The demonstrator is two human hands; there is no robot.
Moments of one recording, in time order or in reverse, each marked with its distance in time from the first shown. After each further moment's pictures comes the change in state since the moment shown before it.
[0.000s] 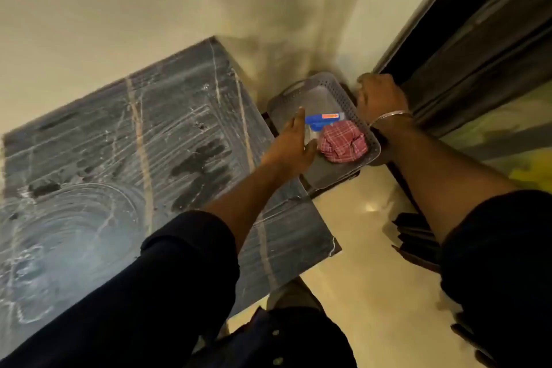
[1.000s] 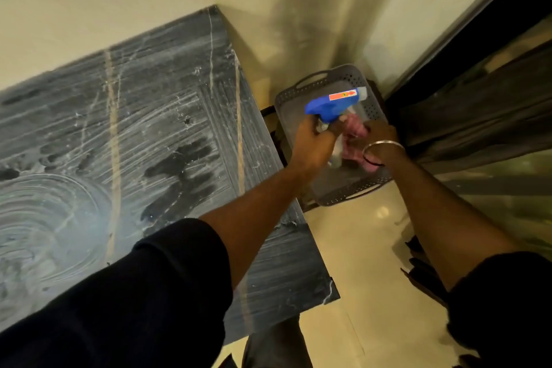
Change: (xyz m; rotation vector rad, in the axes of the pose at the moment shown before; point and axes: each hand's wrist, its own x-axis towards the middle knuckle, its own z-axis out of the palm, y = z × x) left_hand 0.073 0.012 0.047 -0.858 0.344 -0.275; right_hand 0.020 0.043 0.131 0.306 -0.415 0.333
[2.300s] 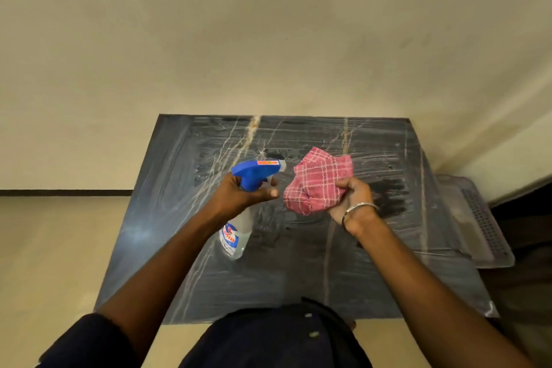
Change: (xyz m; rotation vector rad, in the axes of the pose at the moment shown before) left_hand -0.313 -0.001 -0.576 0.051 0.121 0.334; right_hand -0.426 -0.403 0.190 1.476 -0.492 0.147
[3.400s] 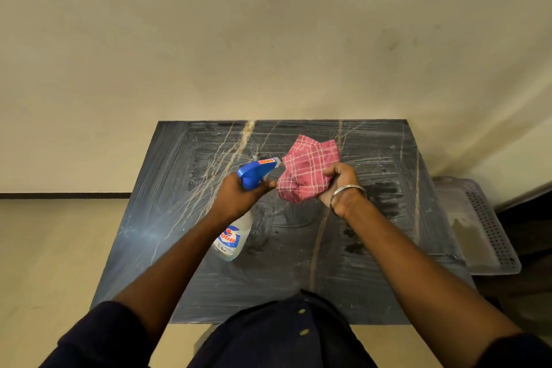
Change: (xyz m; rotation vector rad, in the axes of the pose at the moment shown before) left_hand 0.027 -0.005 0.042 0.326 0.207 0.051; right_hand 0.036 -0.035 0.003 -0.059 -0.144 0.019
